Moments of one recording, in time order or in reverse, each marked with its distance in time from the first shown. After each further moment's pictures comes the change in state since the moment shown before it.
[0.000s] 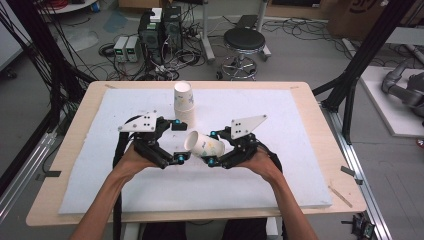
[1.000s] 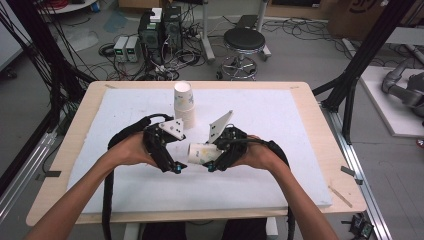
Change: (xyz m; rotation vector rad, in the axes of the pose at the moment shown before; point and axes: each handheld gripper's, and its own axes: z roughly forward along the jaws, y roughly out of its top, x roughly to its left) left arm 0.003 0.026 0.032 0.750 -0.016 0.125; right arm 0.007 0.039 0.022 0.564 -0.061 -0.073
